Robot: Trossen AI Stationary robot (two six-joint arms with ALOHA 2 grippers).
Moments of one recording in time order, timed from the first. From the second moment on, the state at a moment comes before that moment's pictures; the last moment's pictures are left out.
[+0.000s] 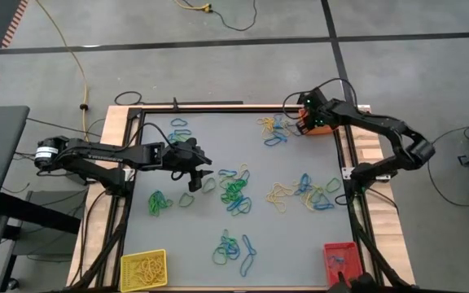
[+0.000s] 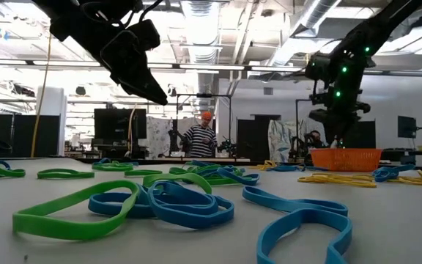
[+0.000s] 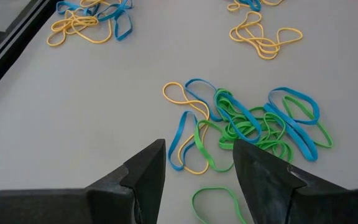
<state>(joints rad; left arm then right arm) 0.12 1.23 0.69 -0.12 -0.07 -0.03 -0.89 1.36 0.83 -0.54 0.34 0.07</state>
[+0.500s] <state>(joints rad) 0.12 1.23 0.69 -0.12 -0.07 -0.03 -0.66 1.19 0.83 -0.55 0.10 0.08</state>
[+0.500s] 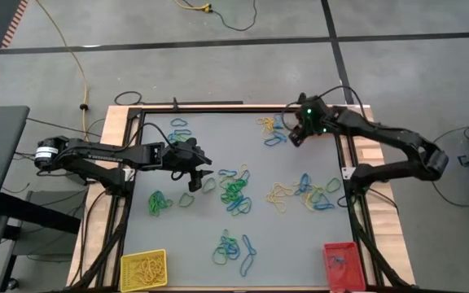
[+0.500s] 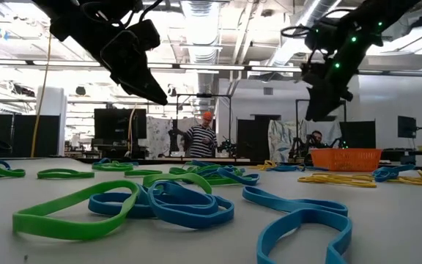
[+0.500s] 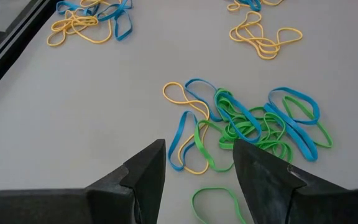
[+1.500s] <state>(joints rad) 0.12 1.23 0.69 -0.12 -0.07 -0.03 -0.44 1.54 0.83 -0.37 0.05 0.07</state>
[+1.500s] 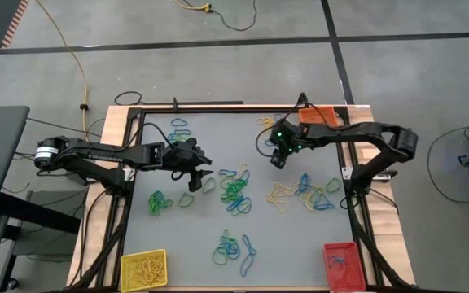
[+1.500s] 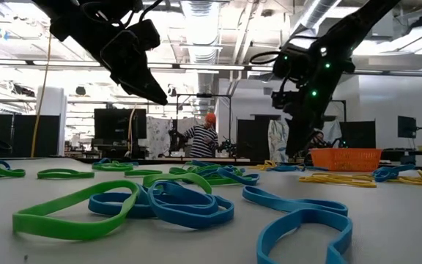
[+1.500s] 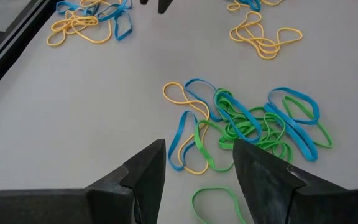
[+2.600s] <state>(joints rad) 0.12 1.23 0.69 -0.12 -0.07 -0.03 -0.27 1.59 0.83 -0.28 -0.01 0.10</state>
